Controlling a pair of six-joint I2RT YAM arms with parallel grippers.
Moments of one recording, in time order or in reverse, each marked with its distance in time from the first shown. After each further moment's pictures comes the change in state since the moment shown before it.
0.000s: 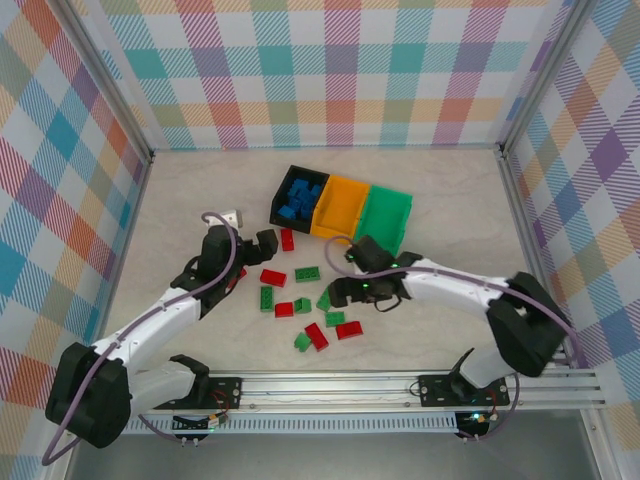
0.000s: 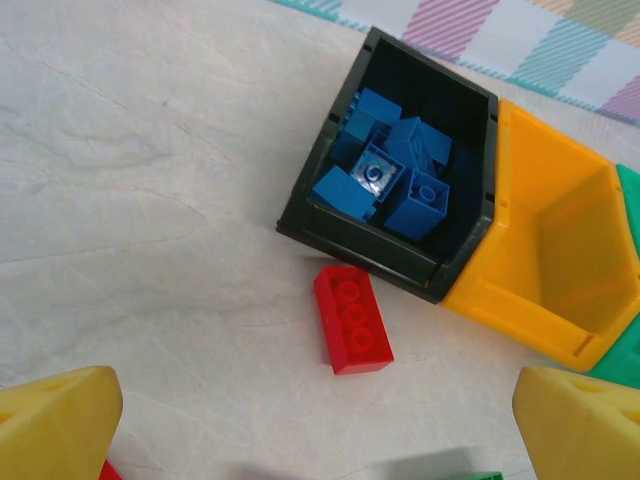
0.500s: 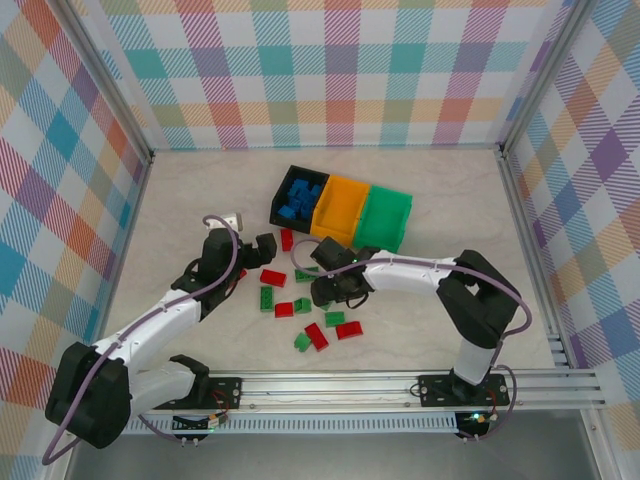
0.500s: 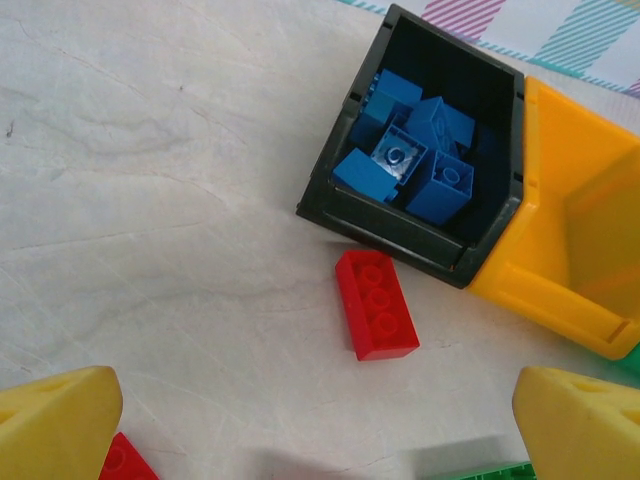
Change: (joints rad) left arm 0.000 0.013 -0.016 -0.003 -0.011 0.018; right arm 0.097 0.243 0.196 -0.034 0.093 0.066
